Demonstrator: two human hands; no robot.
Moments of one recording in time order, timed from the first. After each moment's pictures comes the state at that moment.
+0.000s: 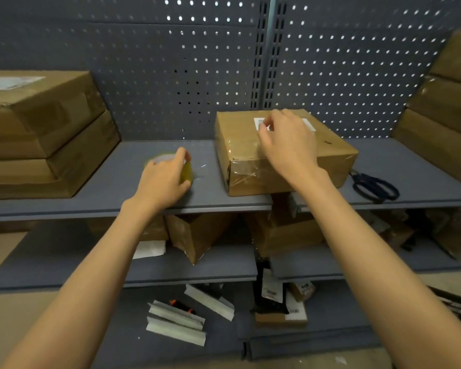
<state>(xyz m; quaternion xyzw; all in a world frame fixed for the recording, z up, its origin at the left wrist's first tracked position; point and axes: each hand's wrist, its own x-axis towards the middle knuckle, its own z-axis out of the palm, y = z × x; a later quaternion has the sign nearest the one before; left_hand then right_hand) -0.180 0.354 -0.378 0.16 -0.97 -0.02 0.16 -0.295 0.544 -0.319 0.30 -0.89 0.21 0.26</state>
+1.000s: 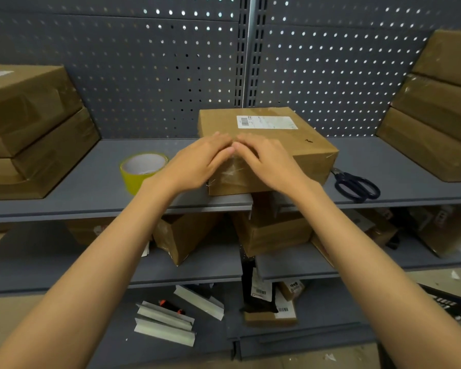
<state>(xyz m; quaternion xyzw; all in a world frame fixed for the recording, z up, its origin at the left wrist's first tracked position) -0.235 0.408 -0.352 -0.05 -0.97 -0.18 0.14 -0.318 0.569 -0.352 0.46 -0.84 0.27 0.11</state>
